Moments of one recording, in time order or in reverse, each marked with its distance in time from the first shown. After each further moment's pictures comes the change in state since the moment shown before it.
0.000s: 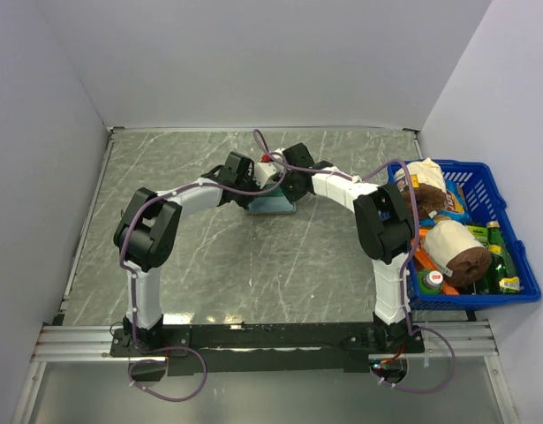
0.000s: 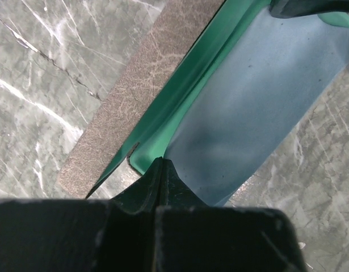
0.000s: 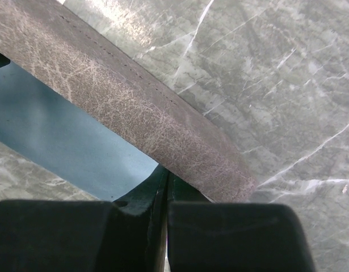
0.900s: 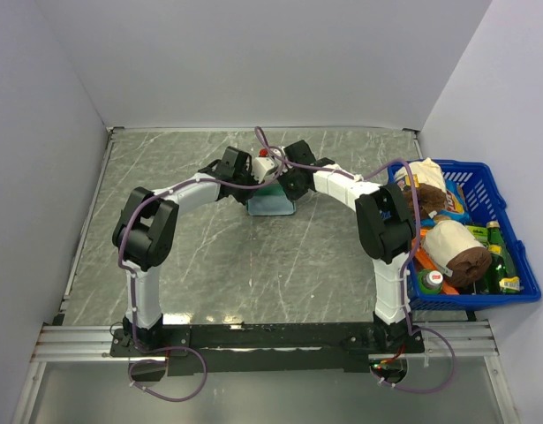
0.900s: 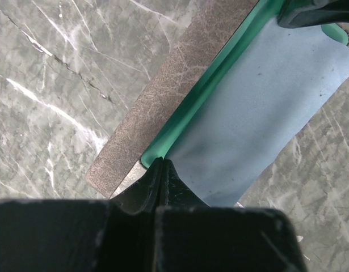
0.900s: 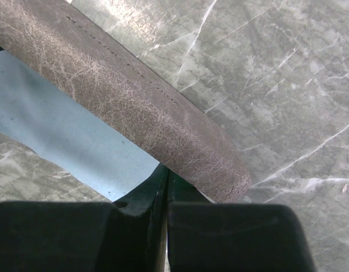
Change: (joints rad) left arm 0.021 0.000 0.047 -0.053 0.035 -0.008; right arm -0.011 0.000 0.026 -0.043 -0.034 -0.007
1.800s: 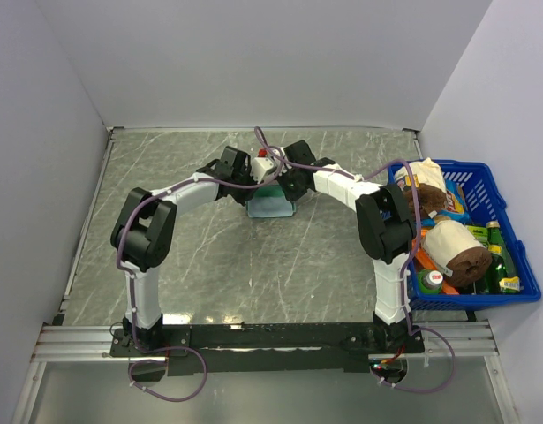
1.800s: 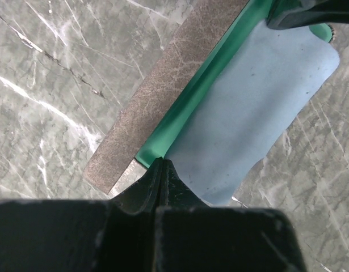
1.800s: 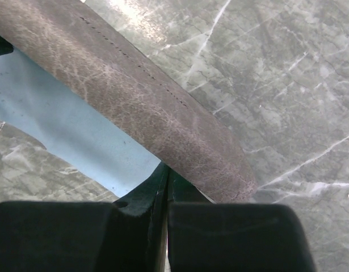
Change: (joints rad) left arm 0.007 -0.015 -0.005 -0.022 0.028 -0.002; right arm 0.000 -0.003 -0.001 -0.005 -0.030 -0.014
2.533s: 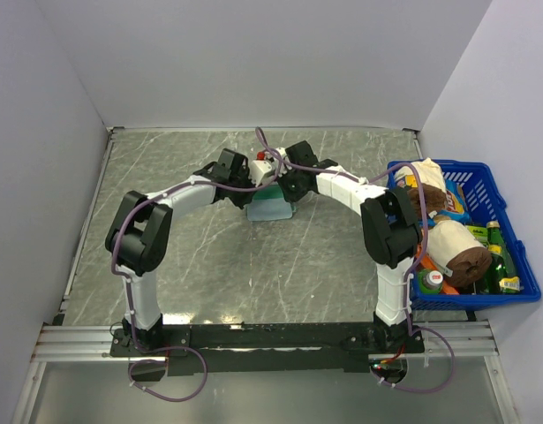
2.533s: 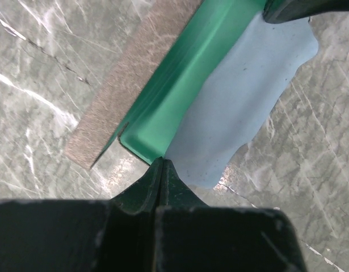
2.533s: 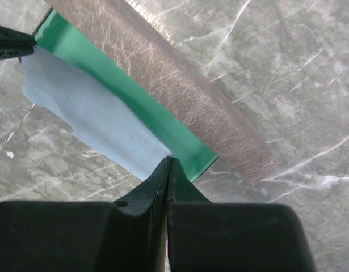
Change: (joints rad) left arm -0.002 -0.048 -0.057 -0.007 0.027 0.000; right arm 0.002 -0.061 -0.053 0.008 -0.040 -0.004
